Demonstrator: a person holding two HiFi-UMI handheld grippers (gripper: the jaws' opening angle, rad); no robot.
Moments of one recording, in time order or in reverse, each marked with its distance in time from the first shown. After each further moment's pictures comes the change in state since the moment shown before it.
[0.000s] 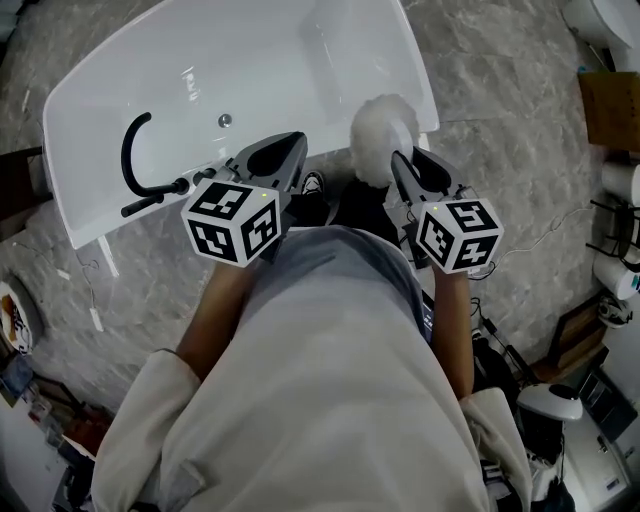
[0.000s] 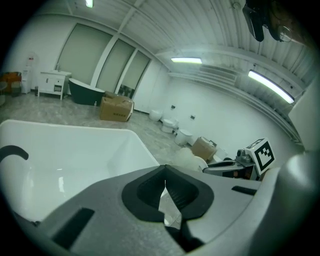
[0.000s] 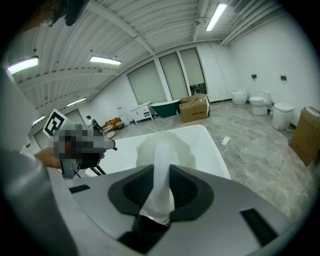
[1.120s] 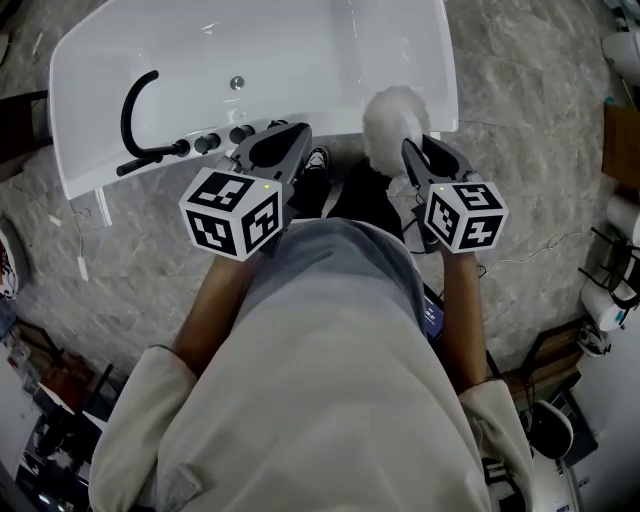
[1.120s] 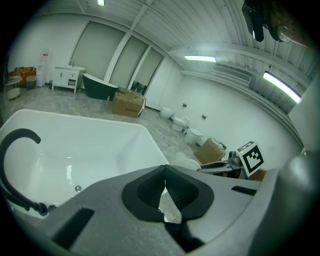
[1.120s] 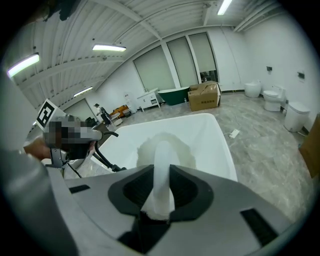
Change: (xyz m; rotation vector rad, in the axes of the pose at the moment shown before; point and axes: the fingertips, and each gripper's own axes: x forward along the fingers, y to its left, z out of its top) left arm -0.003 0.012 -0.019 -0.105 0.026 0.105; right arm 0.042 -0.023 -0.021 -0.068 0.154 0.092
